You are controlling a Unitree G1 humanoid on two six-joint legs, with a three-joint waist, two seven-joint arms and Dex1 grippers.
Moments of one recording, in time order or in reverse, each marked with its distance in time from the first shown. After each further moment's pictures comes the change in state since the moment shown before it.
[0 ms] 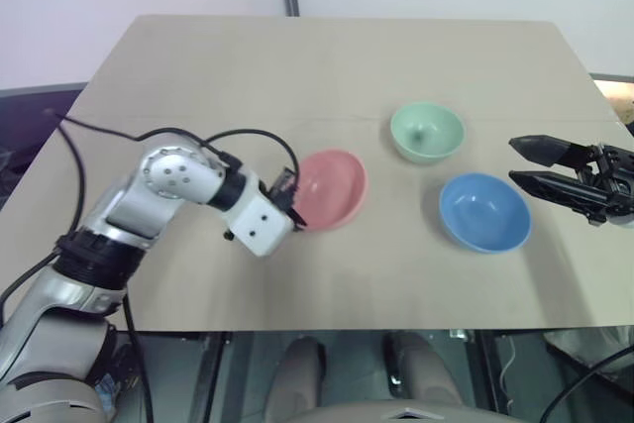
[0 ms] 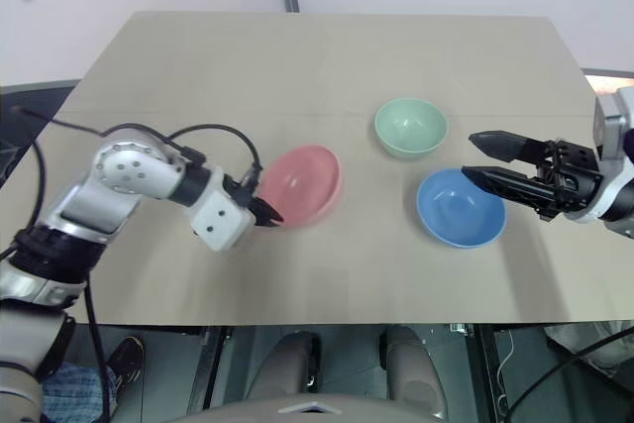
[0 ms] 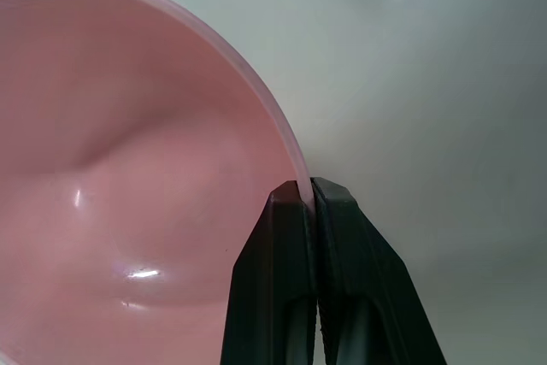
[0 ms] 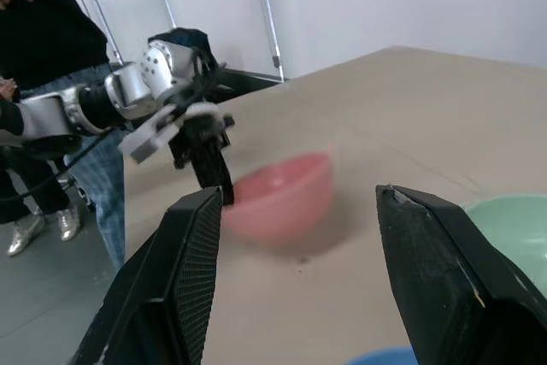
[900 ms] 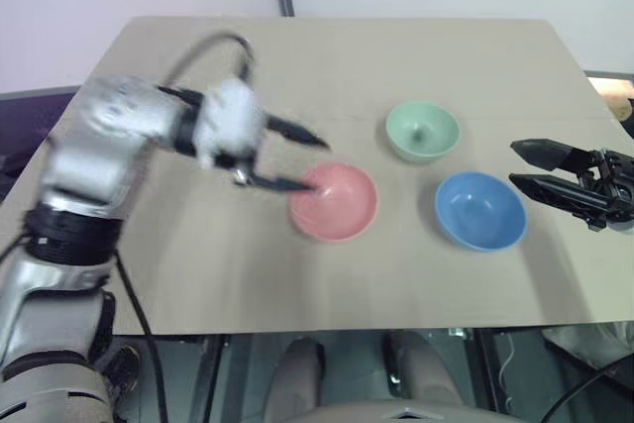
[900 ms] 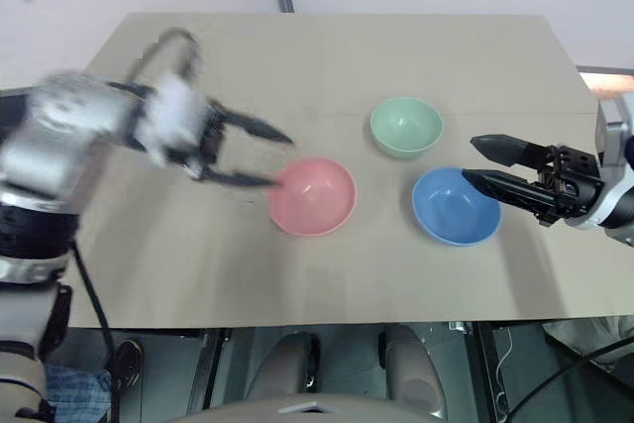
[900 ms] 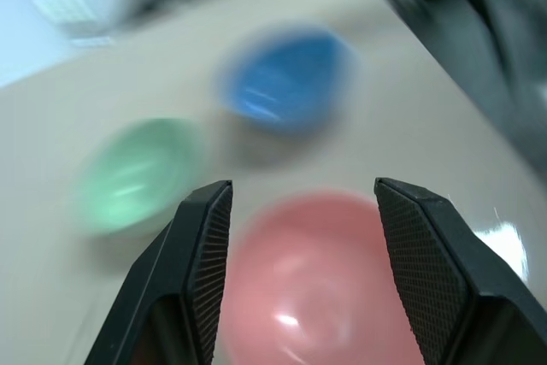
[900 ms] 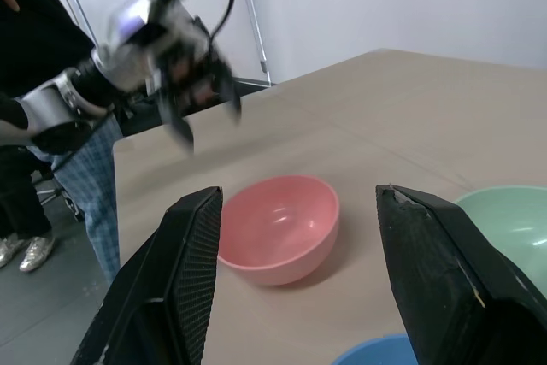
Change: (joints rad) left arm -0.075 0.084 0.433 -0.086 -0.739 0.949 0.204; right arm 0.051 0.004 -0.027 -0.039 0.023 -0.001 -0.037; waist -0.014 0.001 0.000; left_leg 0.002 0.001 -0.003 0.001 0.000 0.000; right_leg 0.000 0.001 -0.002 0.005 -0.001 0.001
